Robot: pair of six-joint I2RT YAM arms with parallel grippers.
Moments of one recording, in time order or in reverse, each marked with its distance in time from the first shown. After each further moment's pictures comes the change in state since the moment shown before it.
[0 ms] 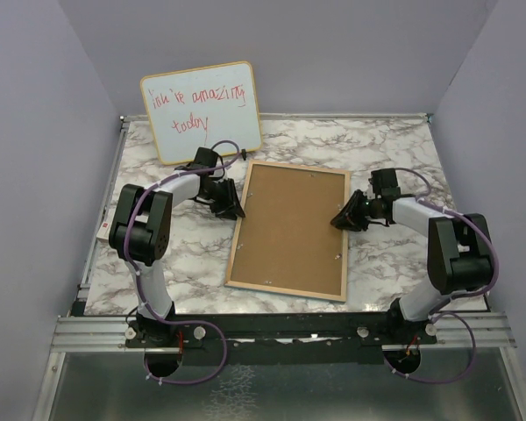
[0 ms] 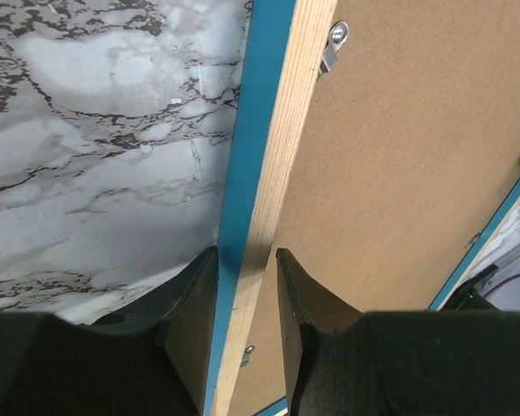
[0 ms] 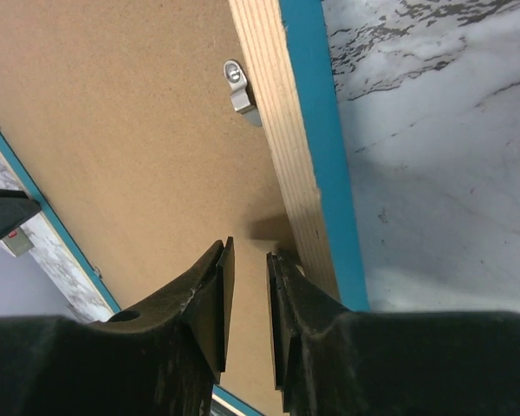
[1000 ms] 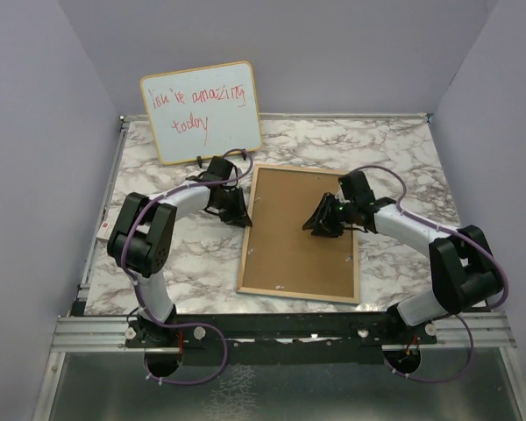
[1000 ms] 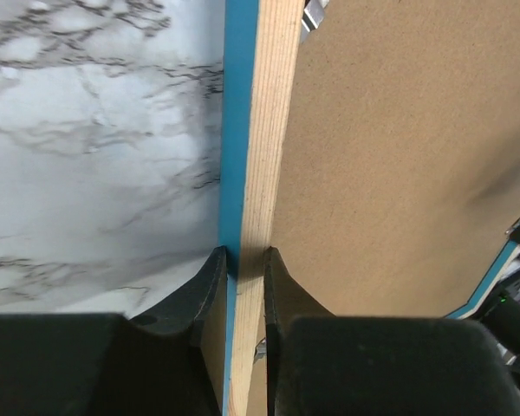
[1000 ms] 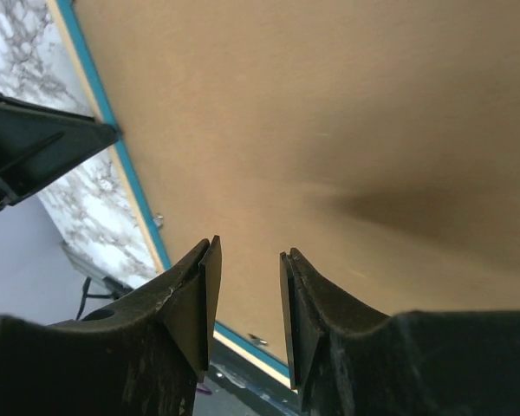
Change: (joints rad) left arm -0.113 -0.084 -0.101 0.059 -0.106 -0.044; right arm 0.278 -0.130 0.005 -0.026 0.069 0.119
